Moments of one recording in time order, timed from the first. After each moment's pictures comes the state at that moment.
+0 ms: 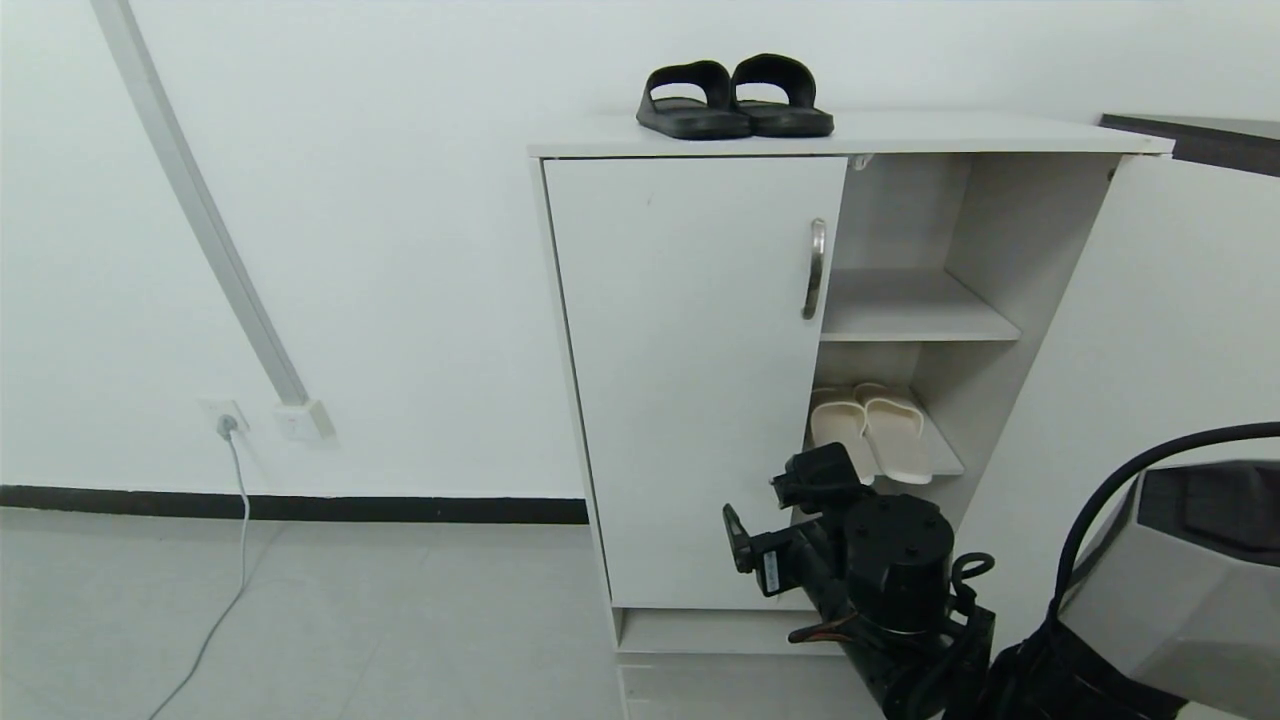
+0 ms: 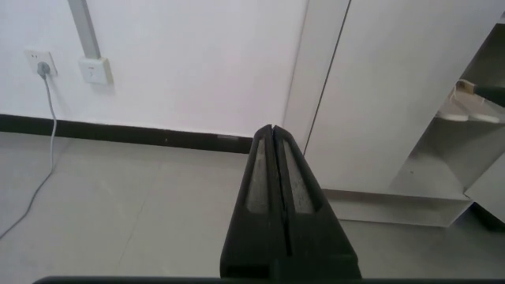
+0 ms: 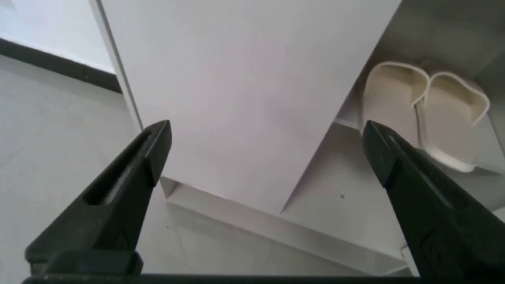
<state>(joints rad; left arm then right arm) 0.00 0.00 0.00 0.00 0.05 -0.09 0.83 2.10 -0.65 -1.33 -0.56 -0.02</state>
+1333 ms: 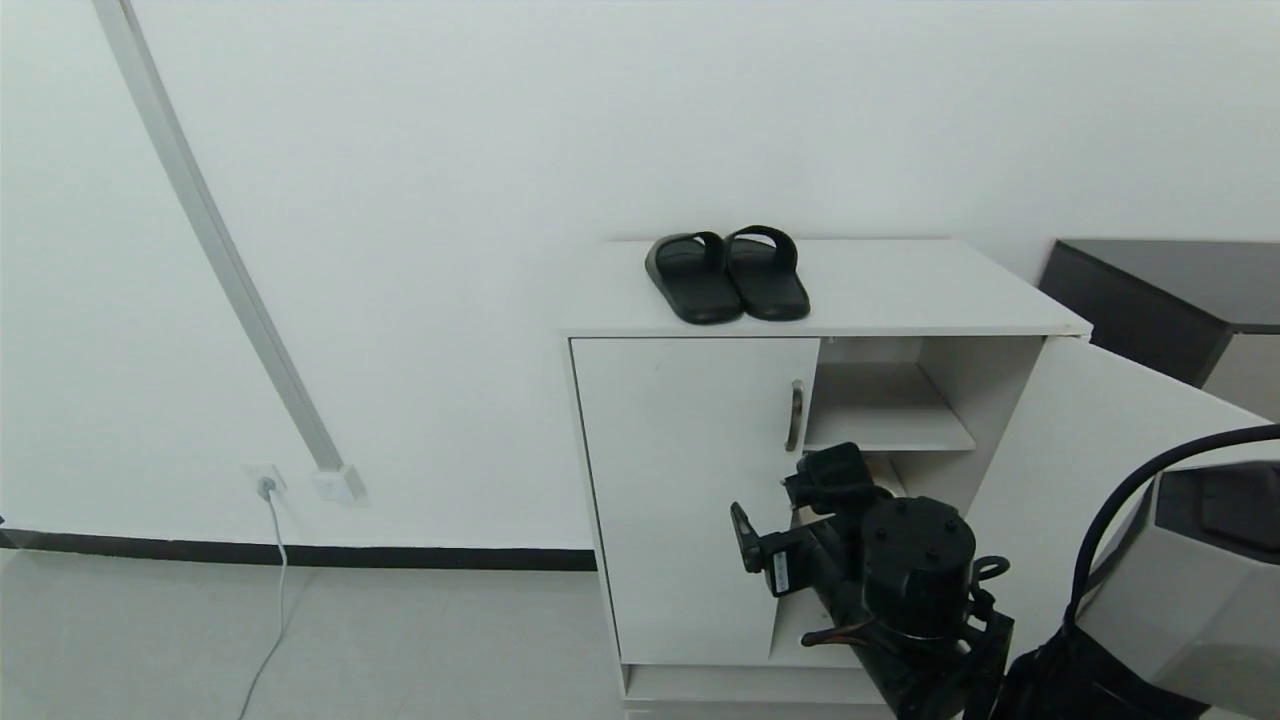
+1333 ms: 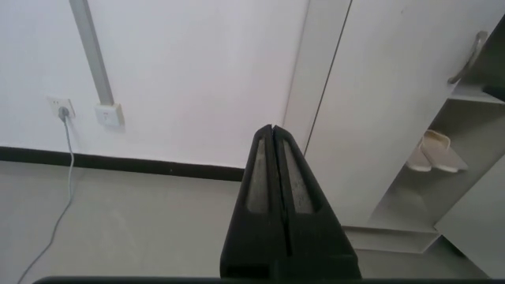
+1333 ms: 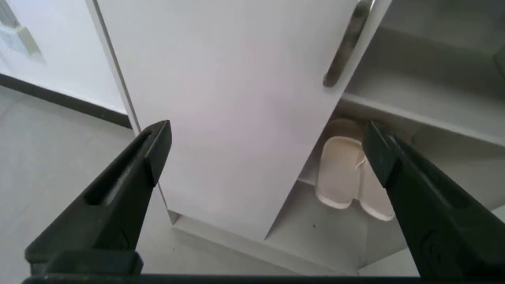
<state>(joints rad) 0.00 0.00 0.00 0.00 0.05 -0.09 0.83 2.09 -0.61 -1.37 -0.56 -0.03</state>
